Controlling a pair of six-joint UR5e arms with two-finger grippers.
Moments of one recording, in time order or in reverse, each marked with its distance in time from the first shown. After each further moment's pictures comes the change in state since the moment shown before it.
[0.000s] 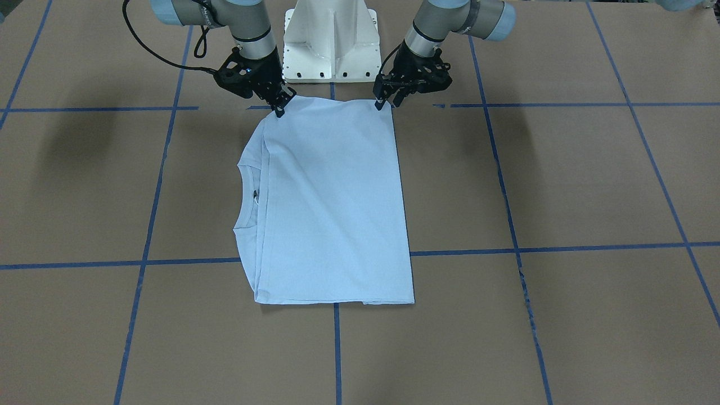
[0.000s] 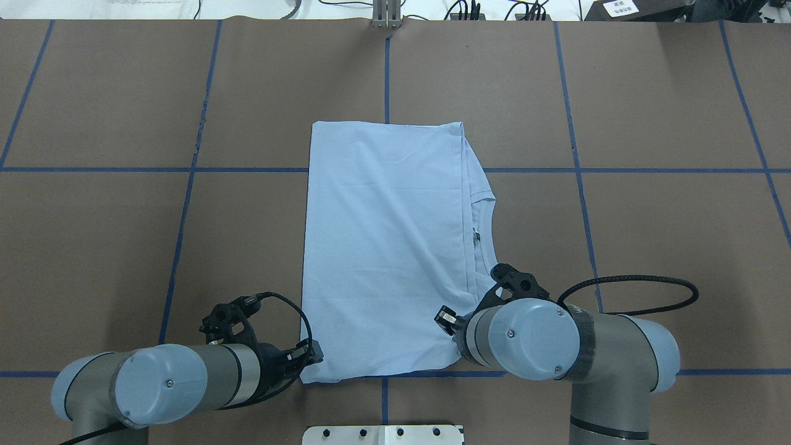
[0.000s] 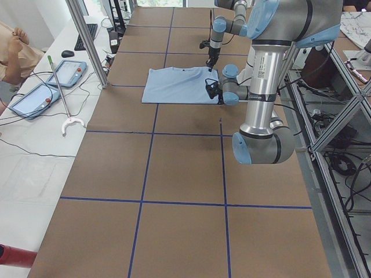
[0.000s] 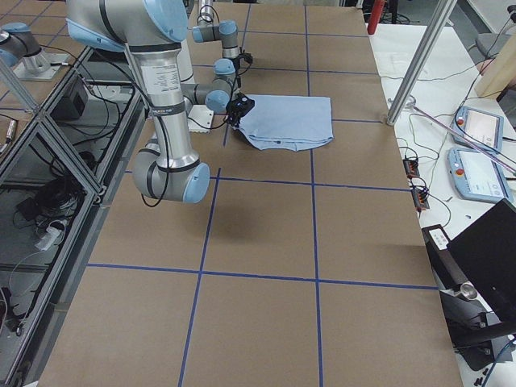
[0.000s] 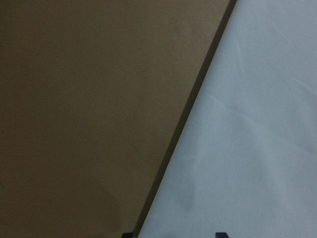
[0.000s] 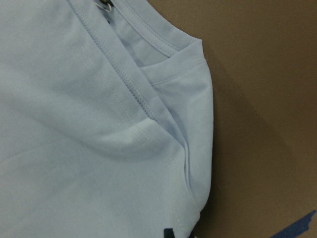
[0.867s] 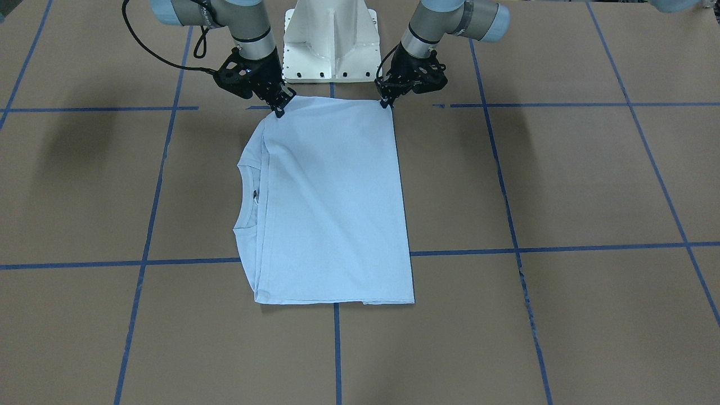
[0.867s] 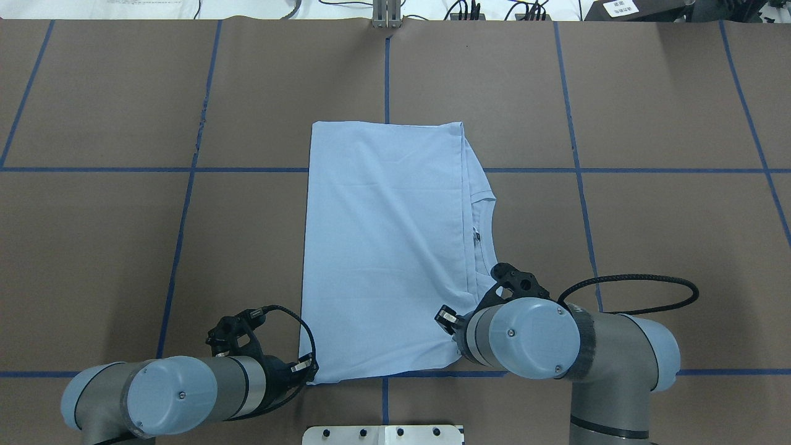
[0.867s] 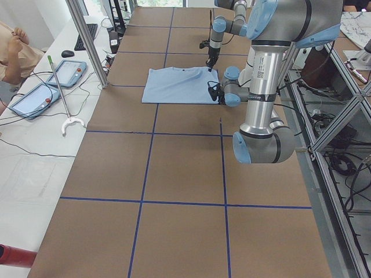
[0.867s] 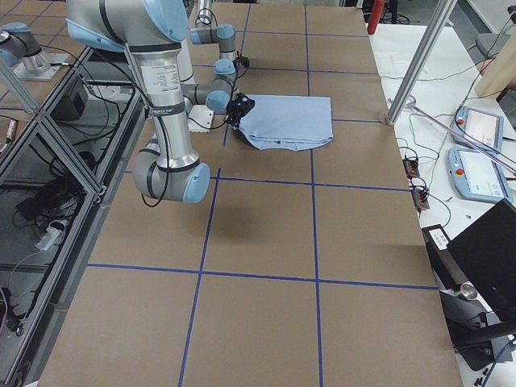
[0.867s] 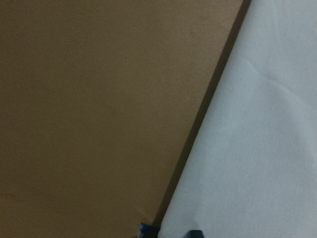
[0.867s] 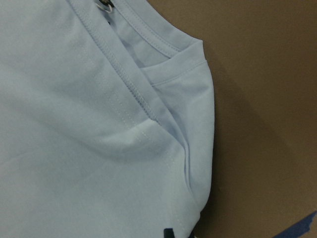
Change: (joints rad) left arm 0.025 -0.010 0.028 0.000 0.000 -0.018; right arm 0.002 0.000 -0.001 0.001 0.001 -0.001
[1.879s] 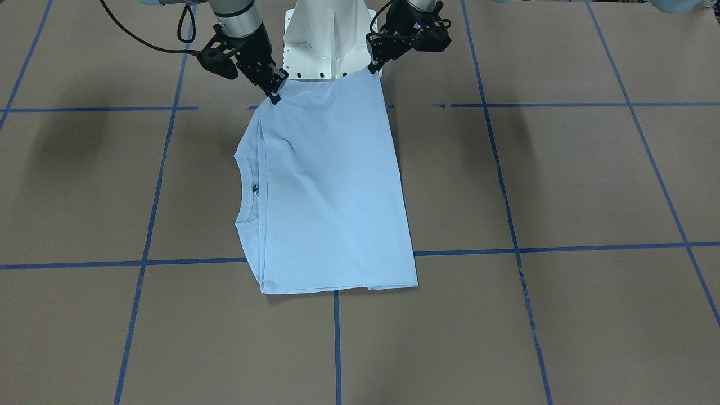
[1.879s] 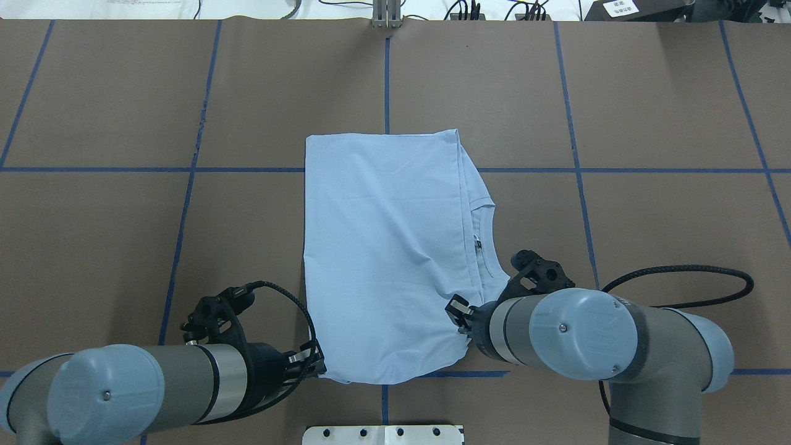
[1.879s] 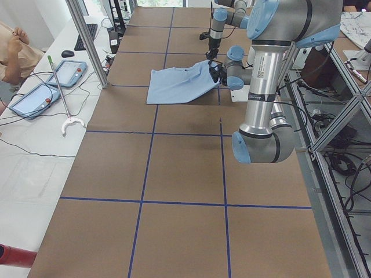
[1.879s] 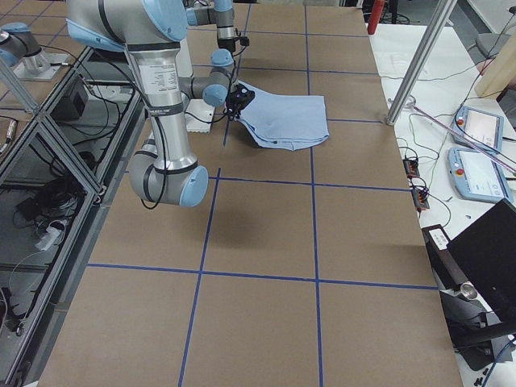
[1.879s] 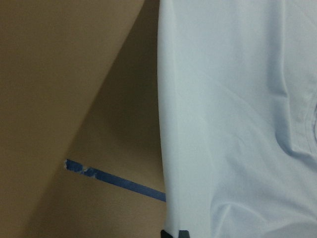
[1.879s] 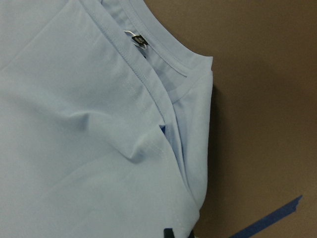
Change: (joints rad) left arm -0.049 -0.014 -0.270 0.135 -0.008 0.000; right arm 0.034 -0.052 0.149 -0.005 0.000 0.008
